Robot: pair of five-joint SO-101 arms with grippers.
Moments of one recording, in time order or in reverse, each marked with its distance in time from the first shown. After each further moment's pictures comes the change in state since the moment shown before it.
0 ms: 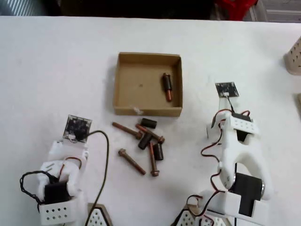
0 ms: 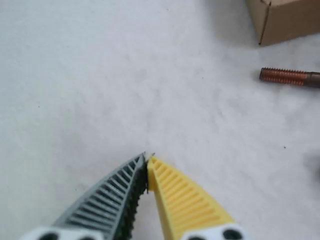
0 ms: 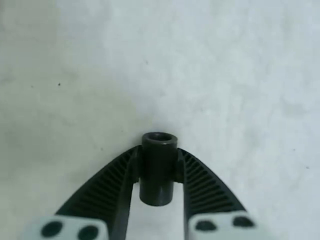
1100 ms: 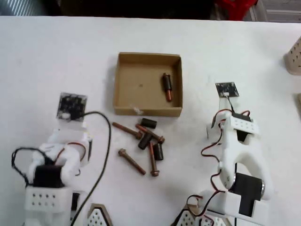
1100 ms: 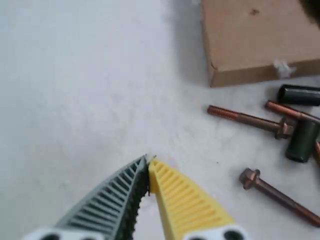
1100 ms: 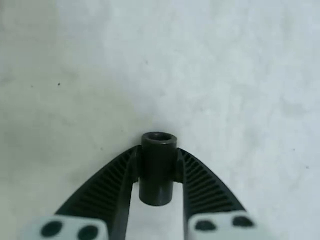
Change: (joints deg) left arm 11.6 30.0 -31.3 6.3 18.2; right arm 0.1 0.0 0.0 0.0 0.0
